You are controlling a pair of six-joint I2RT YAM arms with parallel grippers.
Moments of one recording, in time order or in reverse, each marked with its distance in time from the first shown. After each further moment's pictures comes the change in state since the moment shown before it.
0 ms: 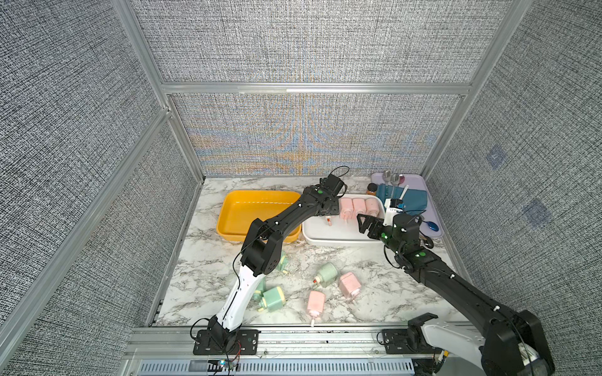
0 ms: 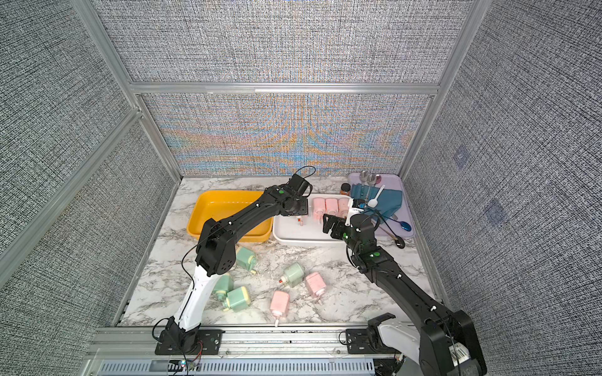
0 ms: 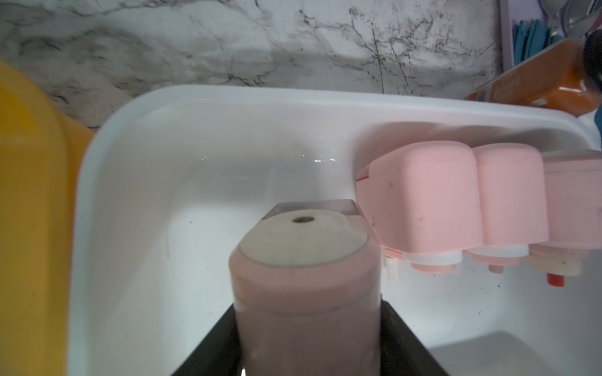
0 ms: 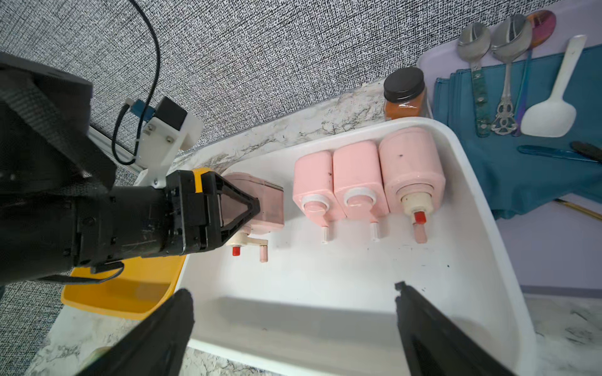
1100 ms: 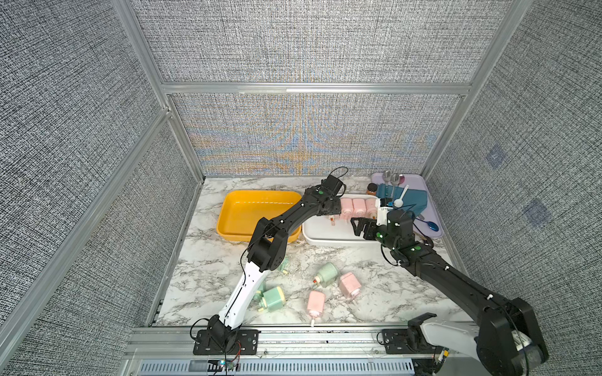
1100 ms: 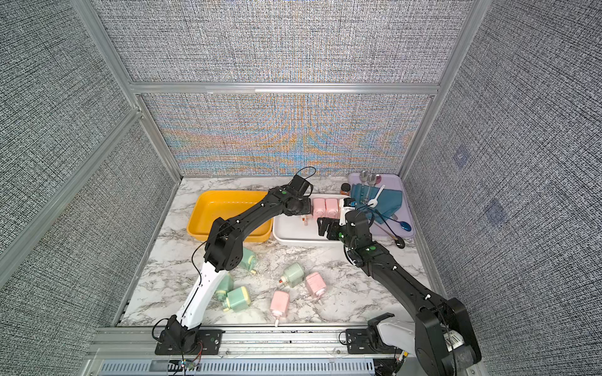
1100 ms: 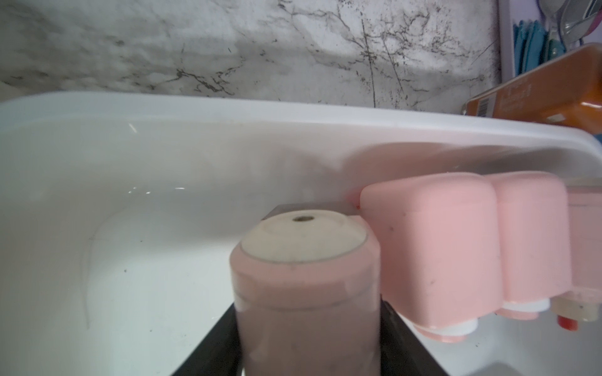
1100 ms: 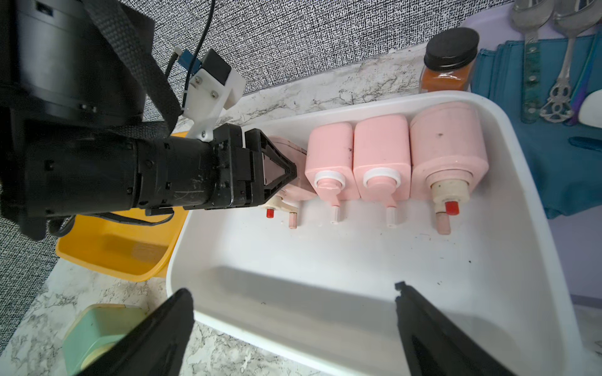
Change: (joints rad) left arm 0.024 0.126 0.111 0.047 0.087 0.004; right arm 0.012 0.063 0.042 -0.059 -0.061 -0.063
